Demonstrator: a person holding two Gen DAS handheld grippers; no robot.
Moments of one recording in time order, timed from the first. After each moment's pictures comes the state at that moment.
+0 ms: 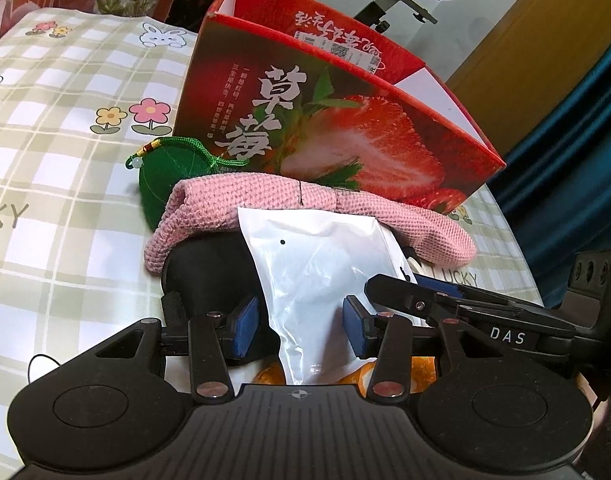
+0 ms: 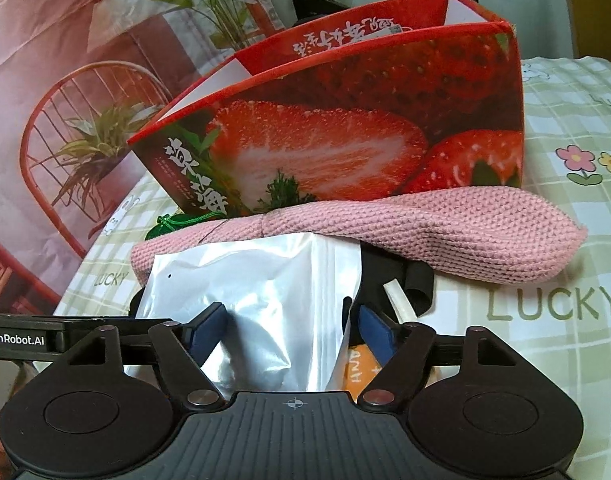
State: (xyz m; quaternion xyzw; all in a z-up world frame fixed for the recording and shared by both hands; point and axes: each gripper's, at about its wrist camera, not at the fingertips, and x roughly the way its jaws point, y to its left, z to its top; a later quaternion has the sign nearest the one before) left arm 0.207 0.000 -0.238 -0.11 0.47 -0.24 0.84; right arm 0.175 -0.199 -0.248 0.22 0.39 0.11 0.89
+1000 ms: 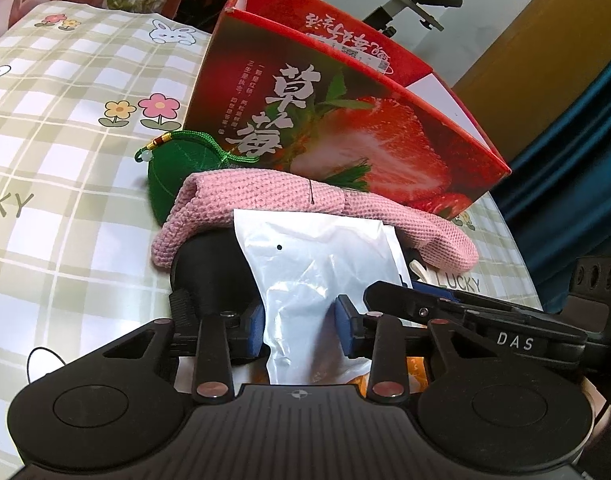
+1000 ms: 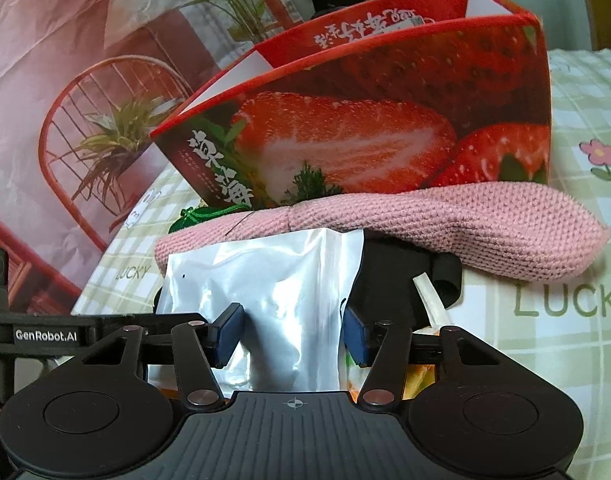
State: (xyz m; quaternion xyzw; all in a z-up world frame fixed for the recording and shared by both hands) left arm 0.208 0.005 -0.242 -0.13 0.47 -0.23 0.84; right arm 0.175 -0.198 -0.247 0.24 0.39 0.14 0.88
